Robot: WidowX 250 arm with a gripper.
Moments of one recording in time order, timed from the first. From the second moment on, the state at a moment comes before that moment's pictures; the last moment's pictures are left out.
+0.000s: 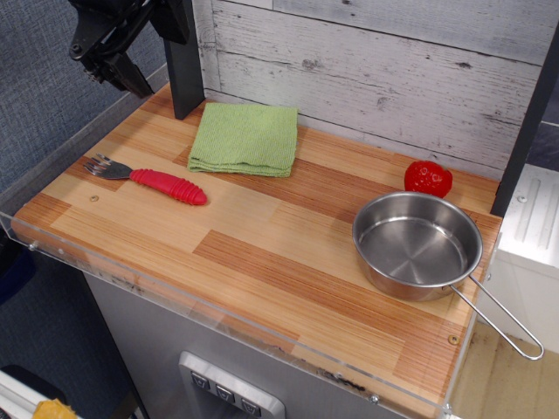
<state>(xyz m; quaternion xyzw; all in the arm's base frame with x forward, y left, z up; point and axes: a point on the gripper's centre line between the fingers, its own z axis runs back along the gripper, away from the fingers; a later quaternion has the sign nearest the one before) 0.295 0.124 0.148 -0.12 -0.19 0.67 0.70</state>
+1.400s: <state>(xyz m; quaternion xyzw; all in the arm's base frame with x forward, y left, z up) 0.300 -0.005 0.107 -0.10 -0.13 0.51 0.84</state>
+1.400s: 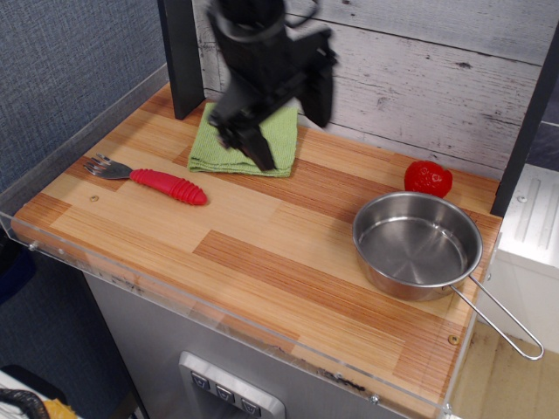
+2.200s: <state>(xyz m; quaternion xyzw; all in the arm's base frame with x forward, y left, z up) 0.299 -0.056 0.062 -0.05 -0.07 0.25 0.96</state>
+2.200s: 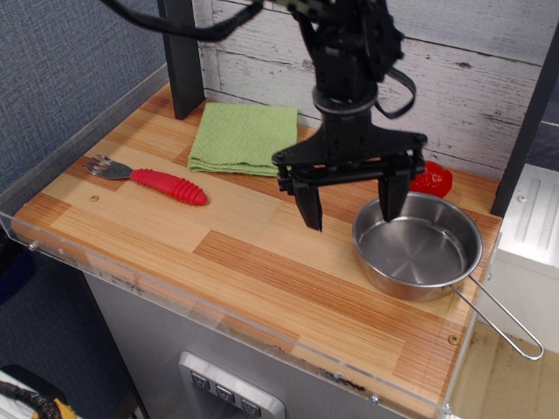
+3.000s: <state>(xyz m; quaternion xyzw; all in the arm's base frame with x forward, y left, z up) 0.301 -0.061 0.021 -0.04 -0.07 0.22 0.97</state>
